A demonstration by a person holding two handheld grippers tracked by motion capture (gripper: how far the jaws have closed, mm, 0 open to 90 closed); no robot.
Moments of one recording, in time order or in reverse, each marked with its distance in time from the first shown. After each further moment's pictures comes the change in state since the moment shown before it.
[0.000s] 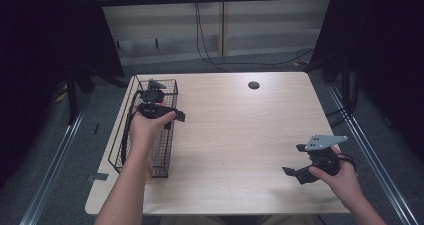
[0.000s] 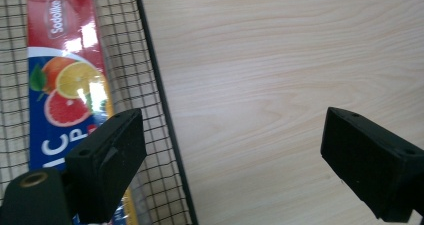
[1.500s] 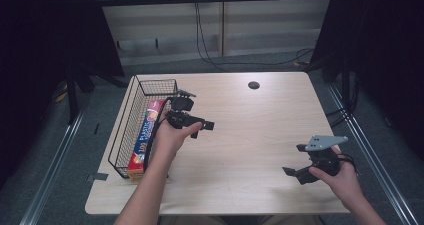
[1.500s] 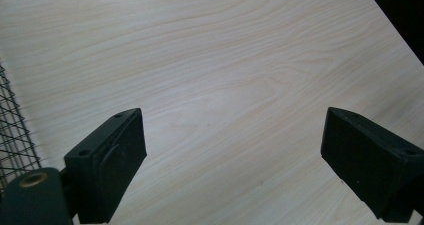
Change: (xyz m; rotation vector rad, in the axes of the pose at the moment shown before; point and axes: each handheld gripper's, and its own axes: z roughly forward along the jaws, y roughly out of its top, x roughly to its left) left arm -0.057 -0.013 0.032 -0.042 -0.183 0.153; right arm -0.001 -0.002 0.001 -0.002 -0.005 -0.005
